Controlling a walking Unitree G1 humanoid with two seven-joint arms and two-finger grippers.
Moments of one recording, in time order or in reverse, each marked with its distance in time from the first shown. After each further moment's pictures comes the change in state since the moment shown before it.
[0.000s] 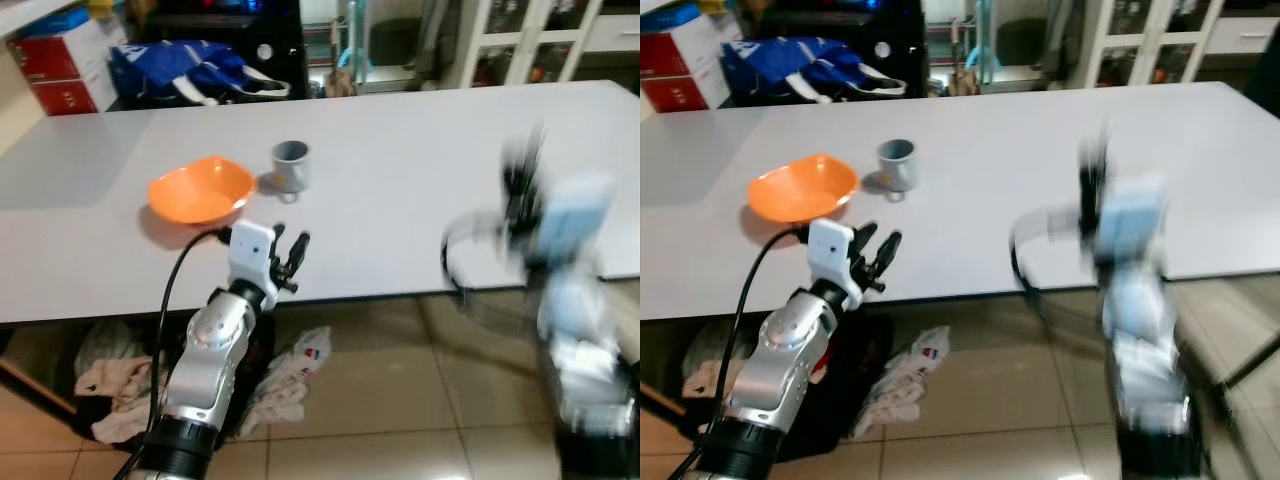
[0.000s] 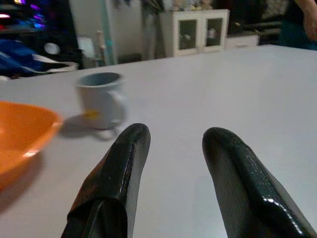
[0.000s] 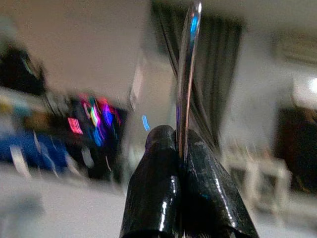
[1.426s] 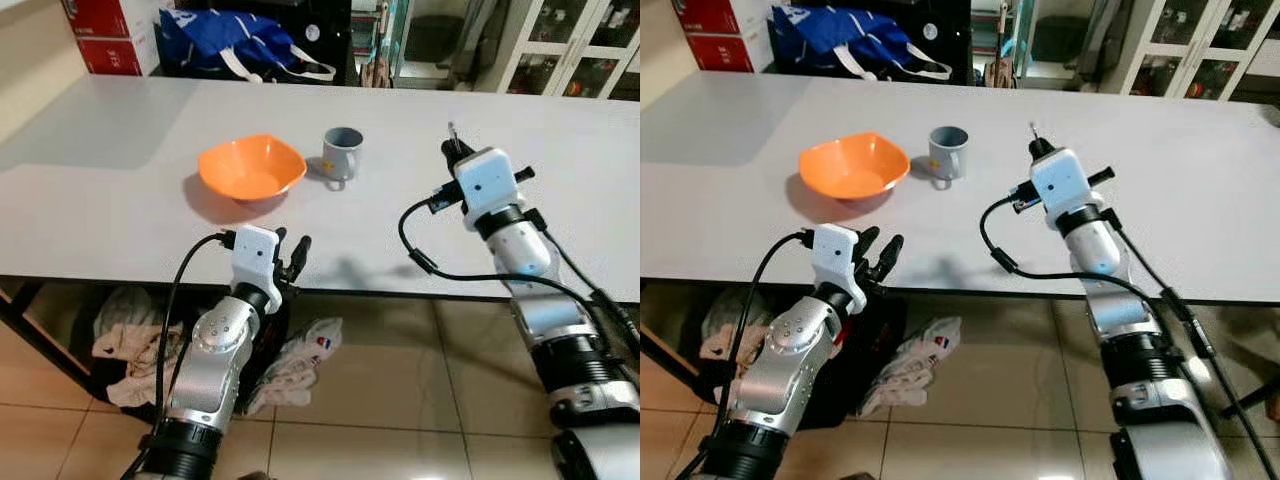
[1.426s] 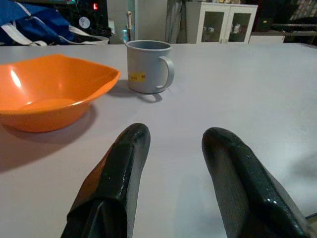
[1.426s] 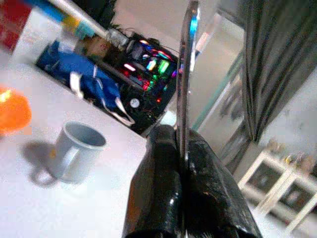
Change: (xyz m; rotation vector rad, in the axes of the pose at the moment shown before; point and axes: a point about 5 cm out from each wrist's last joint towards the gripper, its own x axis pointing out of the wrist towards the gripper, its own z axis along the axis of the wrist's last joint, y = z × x) left arm -0.001 -0.005 -0.008 -0.005 0.042 0.015; right arm 0.025 0.016 -0.072 -0.144 0.229 0.155
